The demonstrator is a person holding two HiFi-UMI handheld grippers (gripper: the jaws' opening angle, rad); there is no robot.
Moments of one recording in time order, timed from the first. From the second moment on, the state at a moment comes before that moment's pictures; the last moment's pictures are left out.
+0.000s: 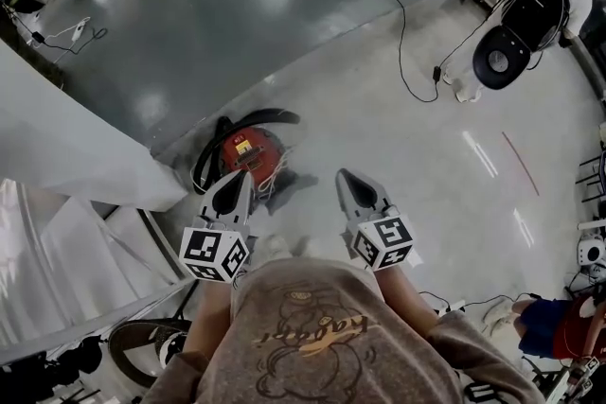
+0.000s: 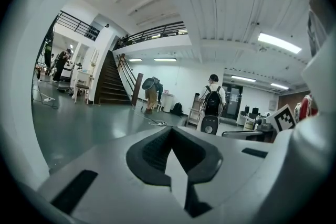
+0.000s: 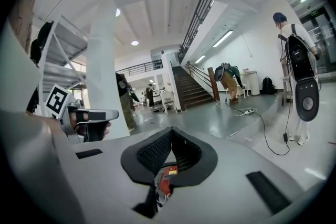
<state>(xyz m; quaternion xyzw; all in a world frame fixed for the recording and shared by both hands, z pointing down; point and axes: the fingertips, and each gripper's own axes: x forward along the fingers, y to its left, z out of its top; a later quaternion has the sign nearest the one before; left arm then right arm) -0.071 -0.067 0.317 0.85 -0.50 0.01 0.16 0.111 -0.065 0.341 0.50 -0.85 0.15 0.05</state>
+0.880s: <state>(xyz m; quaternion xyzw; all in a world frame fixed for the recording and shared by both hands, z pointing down) -0.059 -0.097 0.322 0.87 -0.45 0.01 0.17 0.094 -0.090 0.339 0.43 -0.88 0.18 0.03</state>
